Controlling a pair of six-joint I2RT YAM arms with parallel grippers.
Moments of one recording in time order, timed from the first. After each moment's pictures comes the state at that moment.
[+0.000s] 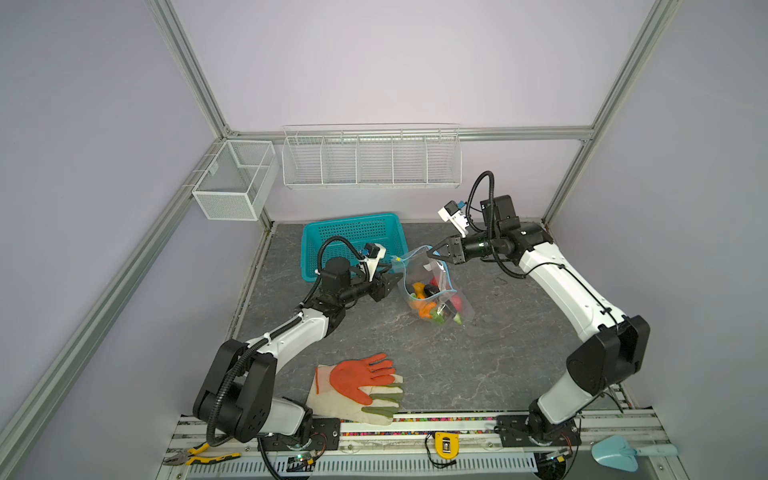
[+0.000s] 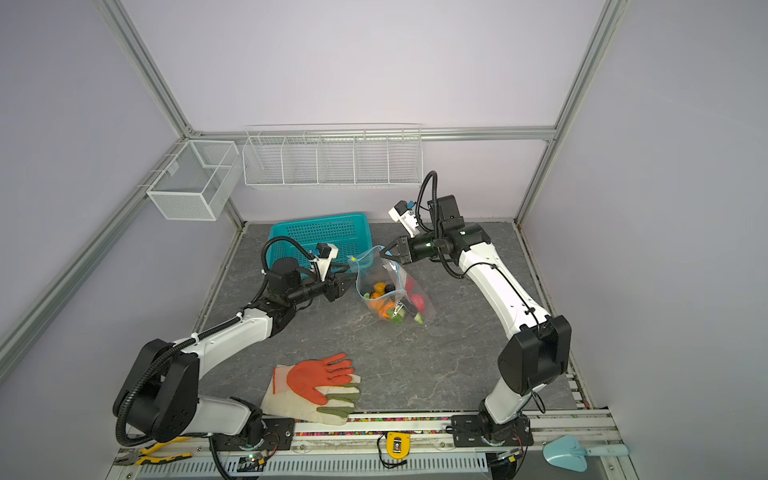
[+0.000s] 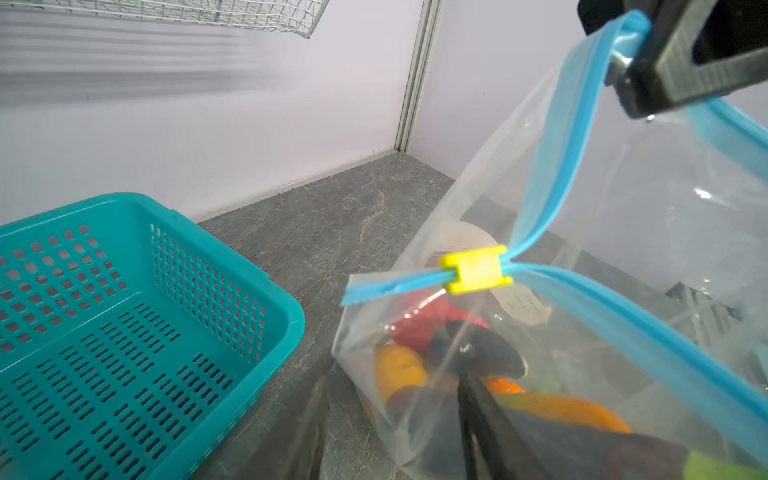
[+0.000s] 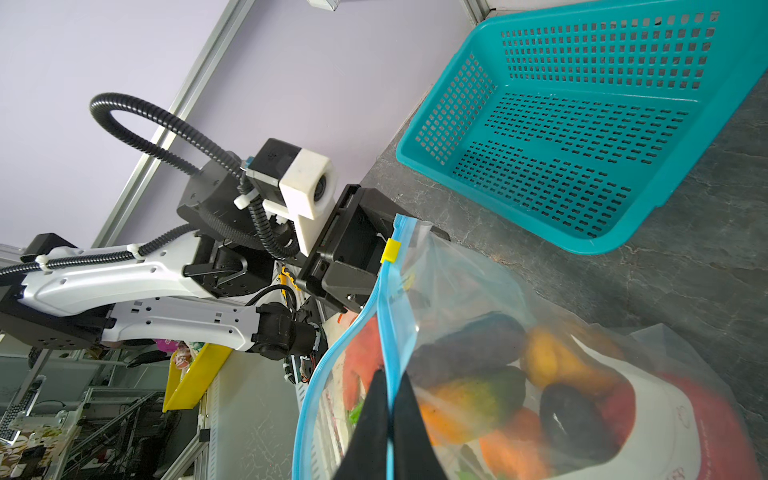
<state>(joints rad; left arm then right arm) -0.46 1.43 0.77 0.45 0.58 -0.06 0.39 1.66 1.65 -0.76 -0.90 0.13</state>
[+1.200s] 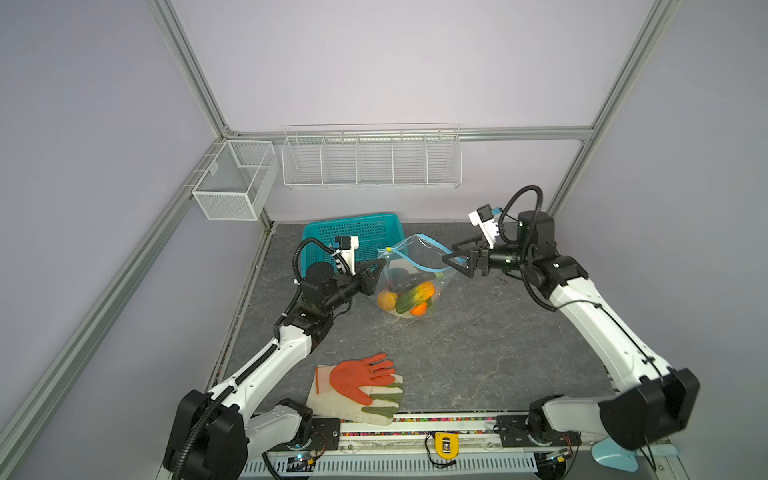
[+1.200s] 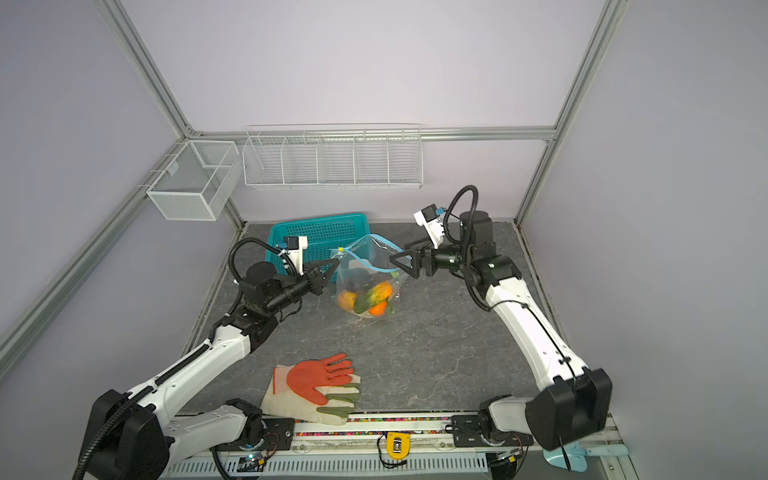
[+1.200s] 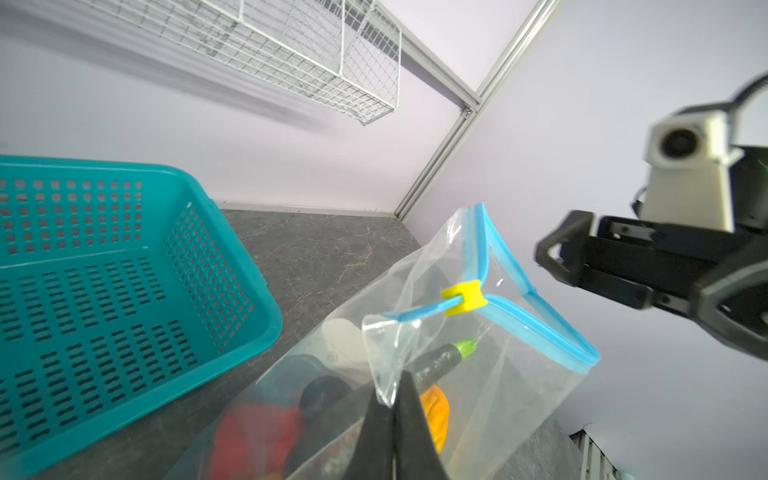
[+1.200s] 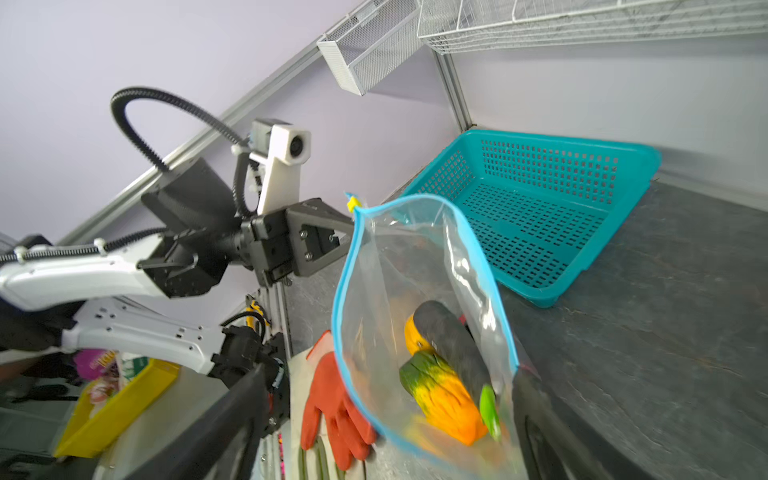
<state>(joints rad) -0.46 1.14 0.72 0.34 0.40 -0.54 0.30 1.24 1.19 -0.33 -0.89 0.12</state>
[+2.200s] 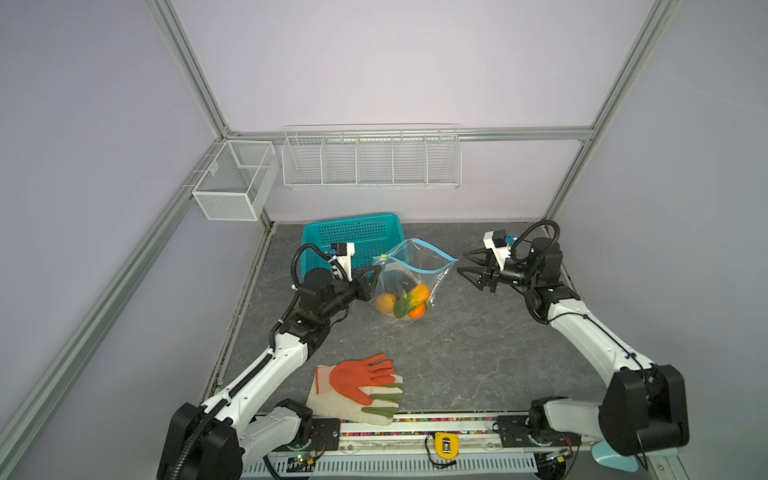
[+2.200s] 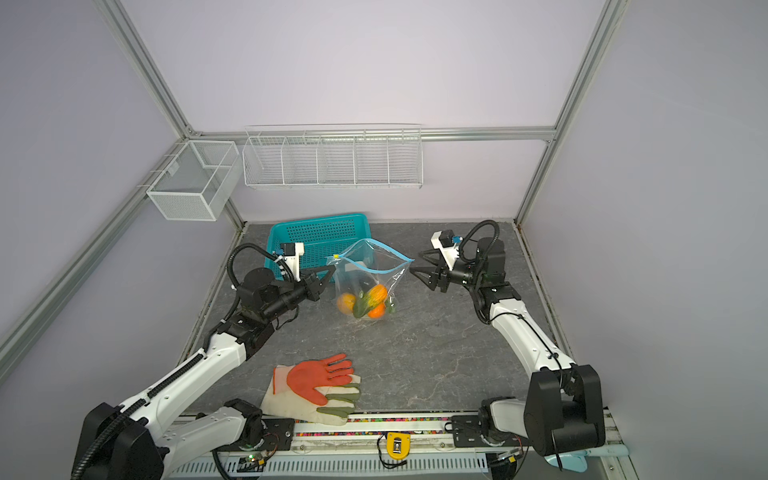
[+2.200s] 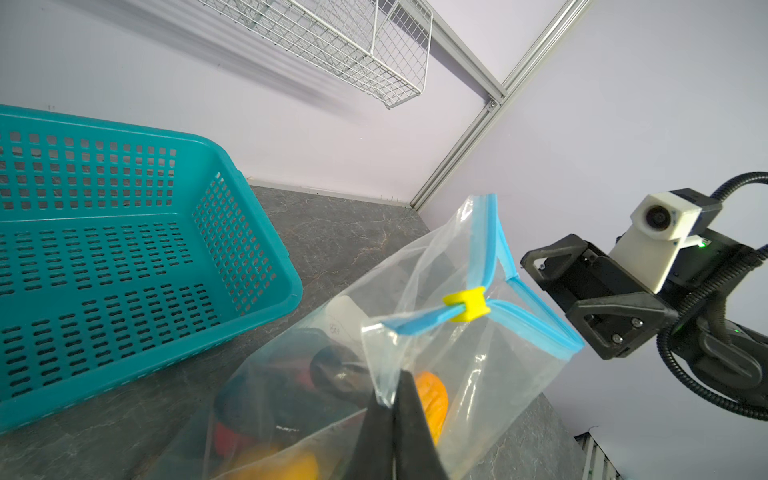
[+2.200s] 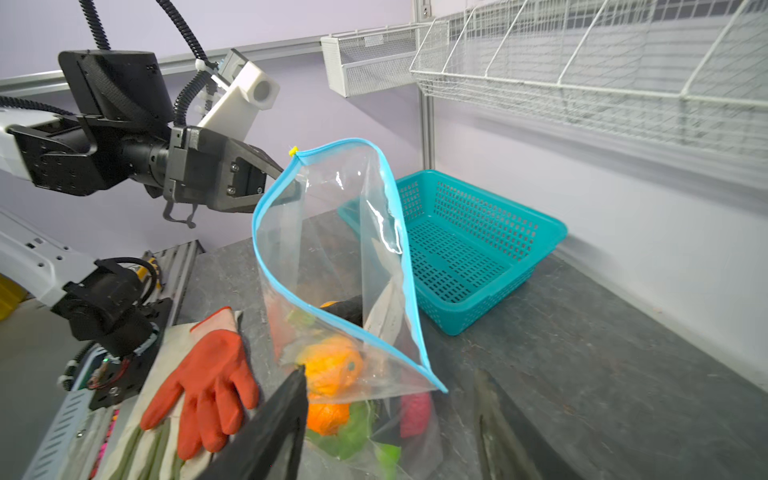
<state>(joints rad) -0.46 1.09 0.69 0.28 0.37 -0.55 0.13 1.29 0.89 0.17 -1.03 -0.11</state>
